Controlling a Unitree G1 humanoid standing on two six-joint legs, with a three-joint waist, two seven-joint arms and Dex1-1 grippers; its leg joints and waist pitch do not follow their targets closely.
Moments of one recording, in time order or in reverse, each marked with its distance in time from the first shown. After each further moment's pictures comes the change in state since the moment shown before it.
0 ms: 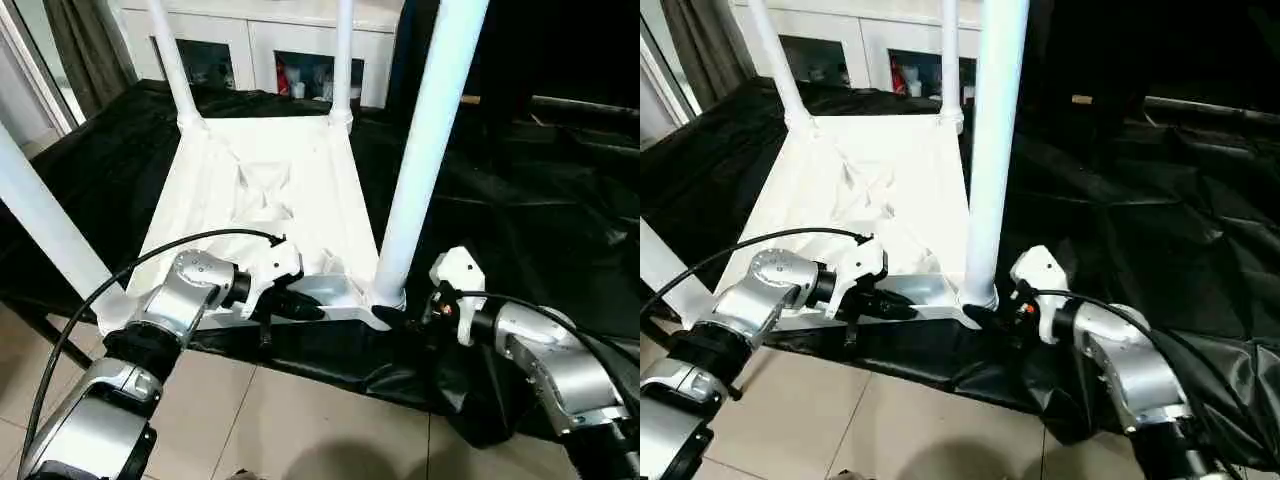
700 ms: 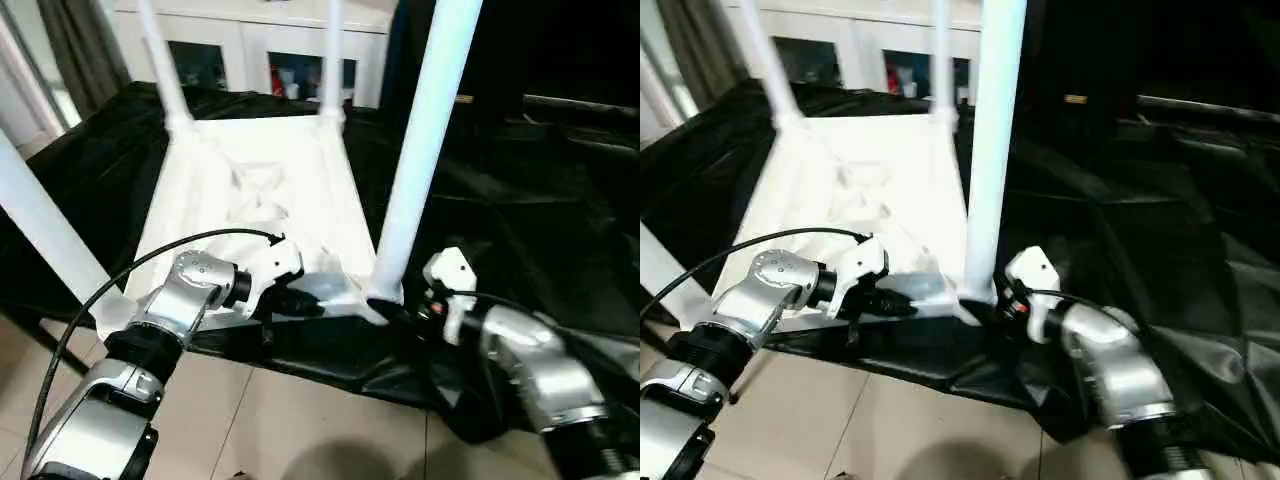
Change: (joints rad) left arm -0.015 -0.046 0.021 0.032 0.025 0.020 0.121; right arm -0.010 0.154 -0.052 0.121 -0.005 -0.075 -0.179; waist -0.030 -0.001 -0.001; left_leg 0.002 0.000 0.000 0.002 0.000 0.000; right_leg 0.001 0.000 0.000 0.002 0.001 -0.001
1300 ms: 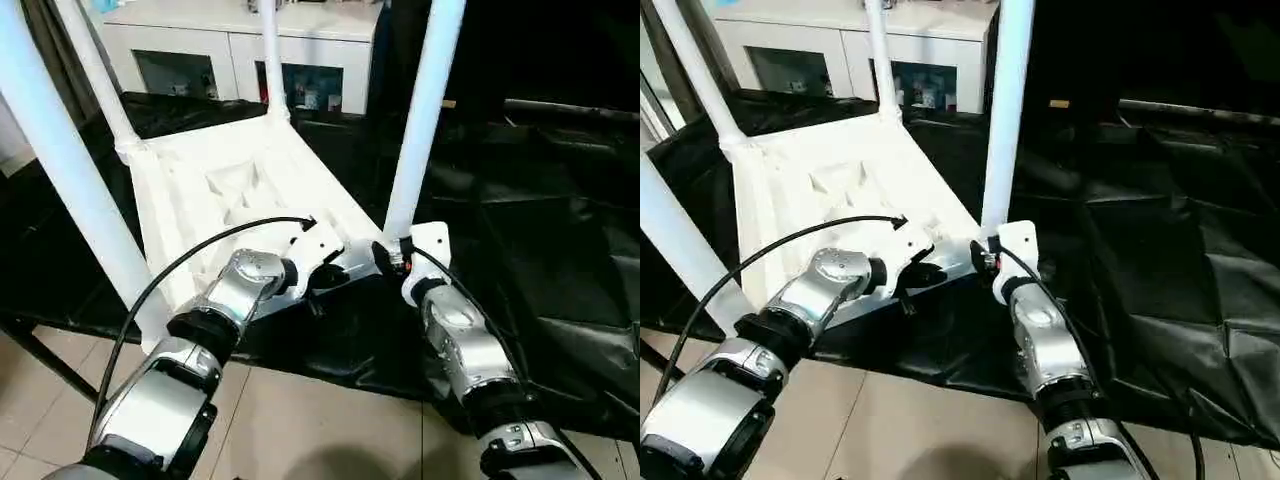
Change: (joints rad) left arm -0.117 -0.171 0.020 0.204 0.082 -0.014 0.337; right arm -0.194 0.223 -0.086 0.335 -0.115 -0.133 -0.472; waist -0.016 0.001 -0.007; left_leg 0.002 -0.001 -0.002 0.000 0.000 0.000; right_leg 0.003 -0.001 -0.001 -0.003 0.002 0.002
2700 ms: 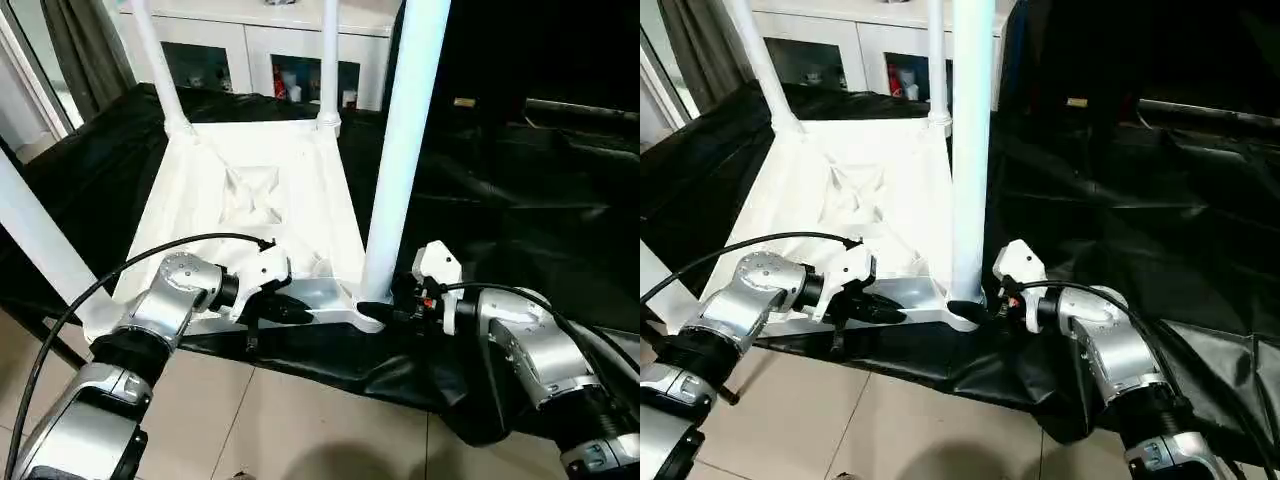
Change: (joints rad) left arm 0.150 0.246 -0.011 -0.210 -0.078 -0.079 -0.491; right arm 0.075 -0.352 0.185 -0.254 0.114 0.071 0.816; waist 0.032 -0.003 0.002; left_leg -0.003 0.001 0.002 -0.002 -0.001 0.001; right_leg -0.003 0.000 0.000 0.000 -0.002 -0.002
